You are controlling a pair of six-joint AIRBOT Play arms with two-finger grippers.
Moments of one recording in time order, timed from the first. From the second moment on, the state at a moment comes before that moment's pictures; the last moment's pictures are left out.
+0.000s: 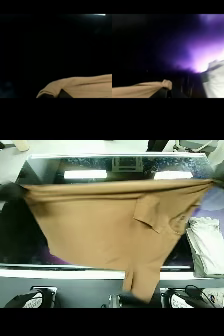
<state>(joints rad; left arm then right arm) 0.17 -1.06 1.30 1.14 -1.15 -1.45 -0.18 -1.32 1.83 -1.45 1.49 1.63</state>
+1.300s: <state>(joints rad) 0.35 -1.40 0.87 1.18 -1.28 -1.36 -0.20 -1.46 1.21 -1.27 1.54 1.55</state>
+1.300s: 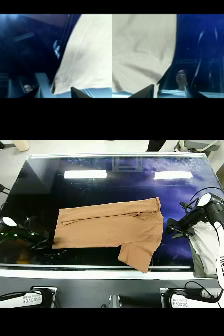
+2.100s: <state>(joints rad) 0.29 -1.42 0.87 1.14 -1.19 -1.37 -0.20 -1.42 0.90 -1.11 1.24 1.50</state>
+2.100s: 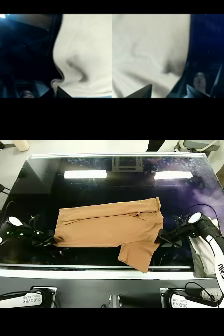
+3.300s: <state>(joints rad) 0.29 -0.71 1.96 1.15 -1.11 -1.45 -0.21 -0.67 1.86 -1.37 1.17 1.48</state>
